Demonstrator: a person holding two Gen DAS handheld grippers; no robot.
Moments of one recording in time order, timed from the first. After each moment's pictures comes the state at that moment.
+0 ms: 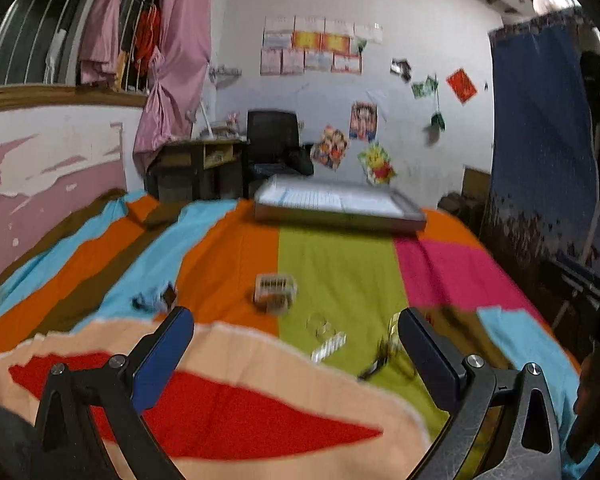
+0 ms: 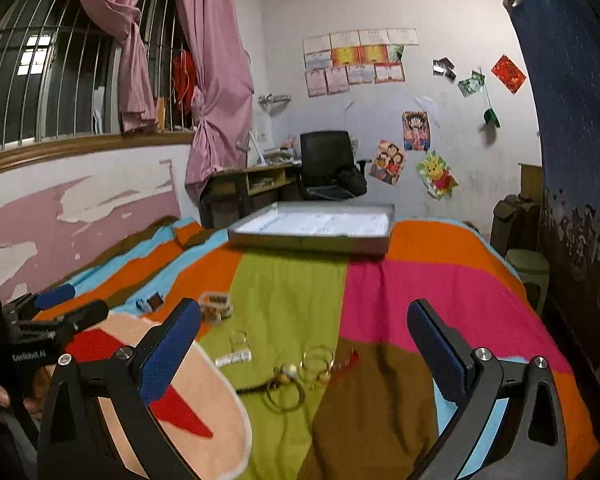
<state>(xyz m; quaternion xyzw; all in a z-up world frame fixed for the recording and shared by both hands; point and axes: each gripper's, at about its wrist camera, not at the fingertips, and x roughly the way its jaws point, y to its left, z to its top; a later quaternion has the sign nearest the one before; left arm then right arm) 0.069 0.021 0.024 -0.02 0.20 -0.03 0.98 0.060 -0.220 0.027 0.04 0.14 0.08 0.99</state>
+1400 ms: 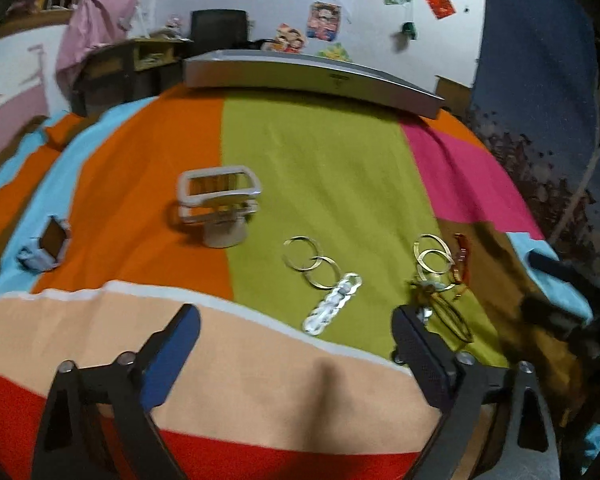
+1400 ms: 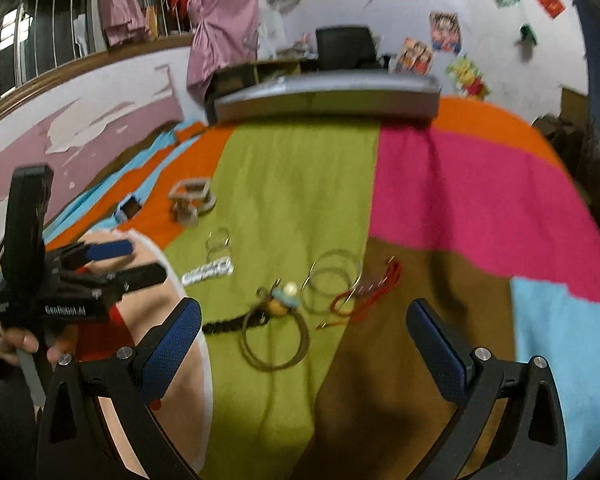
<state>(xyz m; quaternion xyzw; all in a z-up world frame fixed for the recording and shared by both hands) 0.213 0.015 -0.072 -0.01 0.37 -0.14 0.92 0.176 -0.194 -0.085 0.04 0.33 0.14 0.93</state>
